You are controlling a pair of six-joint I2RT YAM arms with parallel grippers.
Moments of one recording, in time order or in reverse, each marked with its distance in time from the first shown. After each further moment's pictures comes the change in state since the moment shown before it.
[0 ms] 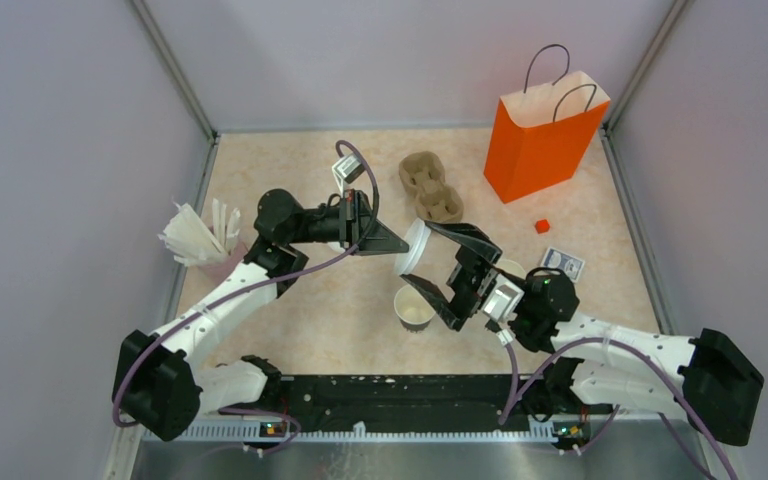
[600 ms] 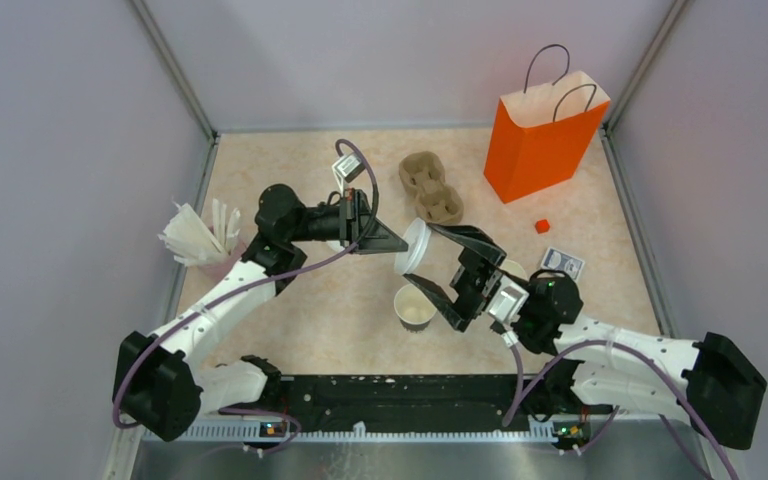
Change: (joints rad) left arm 0.013 0.000 0.024 -0.102 0.009 0.070; right arm -0.004 -0.027 -0.018 0.002 0.003 0.015
